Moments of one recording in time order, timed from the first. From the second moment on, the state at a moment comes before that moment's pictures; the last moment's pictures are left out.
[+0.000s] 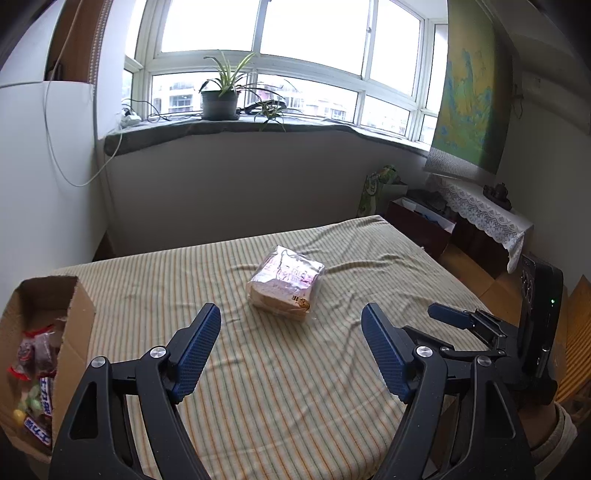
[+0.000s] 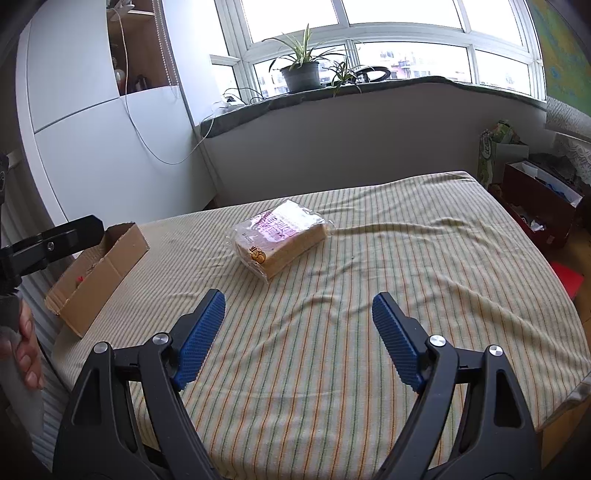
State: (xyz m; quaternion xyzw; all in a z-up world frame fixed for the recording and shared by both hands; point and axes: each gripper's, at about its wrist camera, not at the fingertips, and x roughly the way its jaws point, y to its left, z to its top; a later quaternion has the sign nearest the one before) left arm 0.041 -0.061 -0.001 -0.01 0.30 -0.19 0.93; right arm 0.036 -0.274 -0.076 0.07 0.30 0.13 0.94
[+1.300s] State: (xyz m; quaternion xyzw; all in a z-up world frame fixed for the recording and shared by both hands) left arm 0.164 -0.077 -0.119 -0.18 0.43 -0.21 0.86; right arm 0.272 -0.250 -0.133 0.06 0.47 0.36 0.80
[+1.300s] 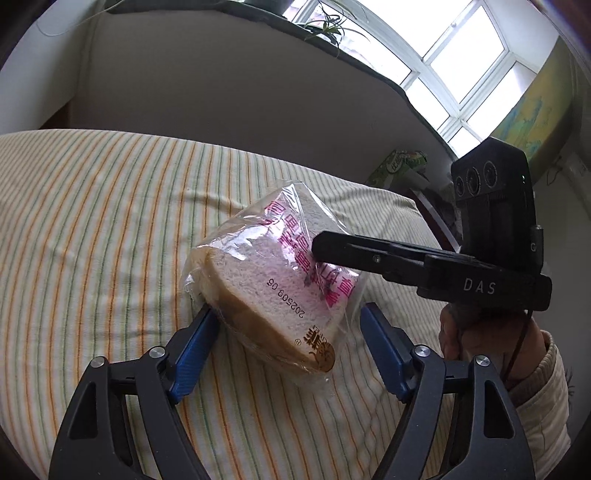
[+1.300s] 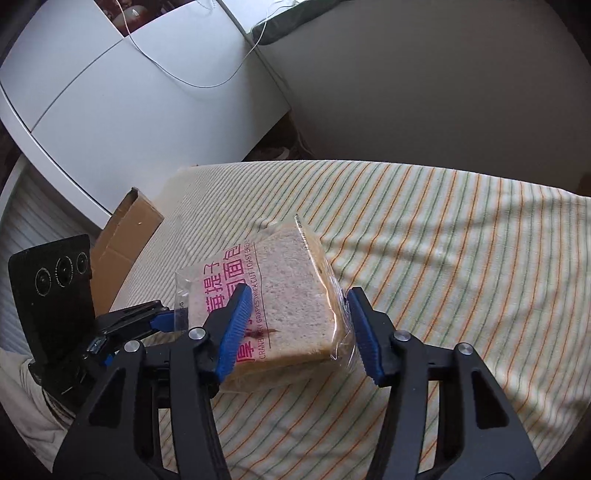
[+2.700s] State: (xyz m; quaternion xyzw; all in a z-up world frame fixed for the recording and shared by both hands) left arm 0.023 0.013 0.007 -0.12 0.28 -0.18 0.93; right arm 0.085 -0.175 0.014 0.08 0.35 0.36 0.86
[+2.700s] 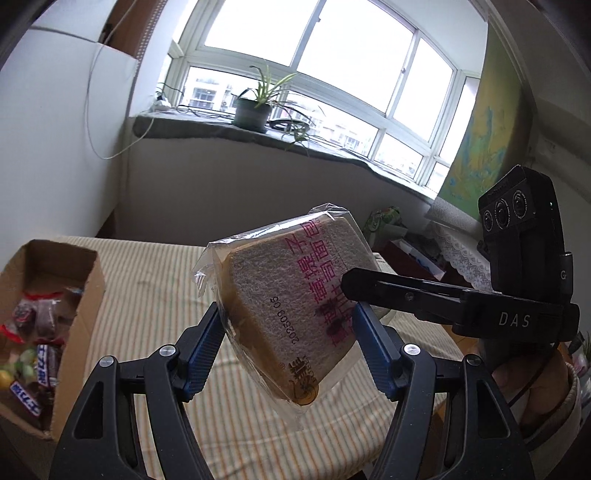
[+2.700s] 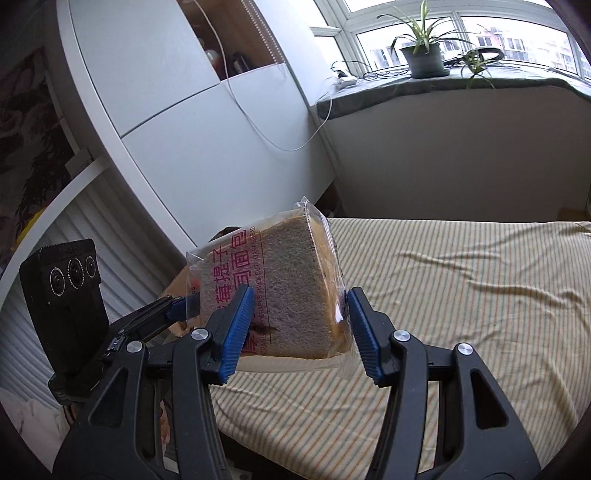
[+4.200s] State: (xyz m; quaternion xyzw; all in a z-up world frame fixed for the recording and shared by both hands) left arm -0.031 0.247 -0.039 -0.20 0.28 0.09 0.93; right arm 0.087 0.101 -0.036 -0.13 0.31 0.38 0.86
